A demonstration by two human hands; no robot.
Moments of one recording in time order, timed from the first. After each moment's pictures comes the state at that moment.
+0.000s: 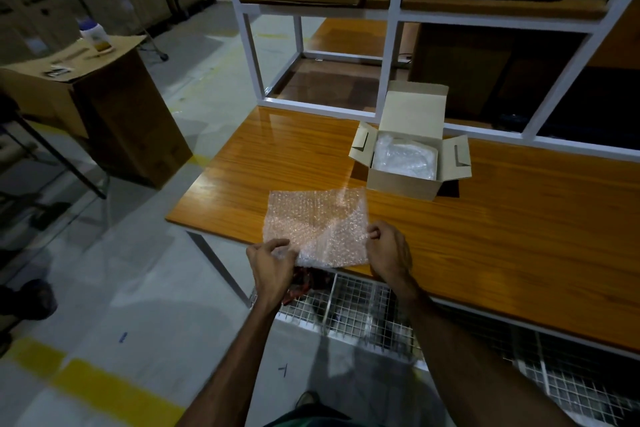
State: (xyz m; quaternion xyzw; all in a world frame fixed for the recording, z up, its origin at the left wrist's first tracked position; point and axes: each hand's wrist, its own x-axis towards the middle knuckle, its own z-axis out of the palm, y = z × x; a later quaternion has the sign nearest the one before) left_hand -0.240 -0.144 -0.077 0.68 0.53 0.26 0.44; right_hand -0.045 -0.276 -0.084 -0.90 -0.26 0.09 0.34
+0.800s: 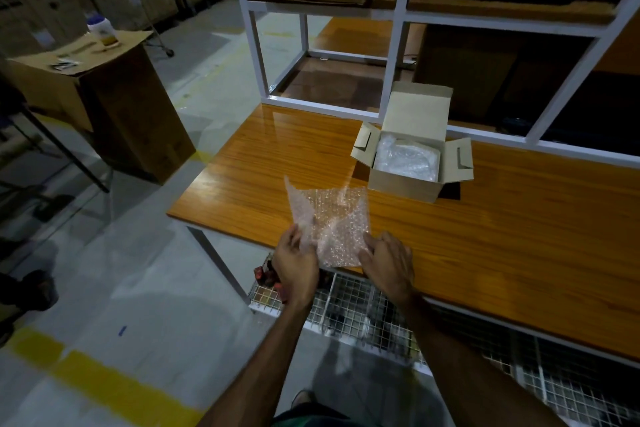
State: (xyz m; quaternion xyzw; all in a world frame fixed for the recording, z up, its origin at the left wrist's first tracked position) left_hand -0.198 -0.197 -0.054 0.57 0.51 0.40 0.51; right_hand -0.049 -0.296 -0.096 -0.90 -0.40 0.05 0.17
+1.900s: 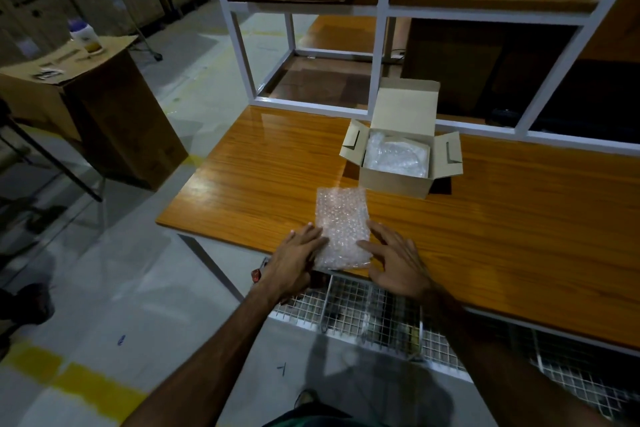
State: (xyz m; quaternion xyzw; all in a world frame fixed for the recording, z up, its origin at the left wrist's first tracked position) left_hand -0.206 -0.126 -0.099 0.97 0.14 0.04 0.17; right_hand -0.012 -0.335 -0.093 -0.83 -0.53 0.12 0.15
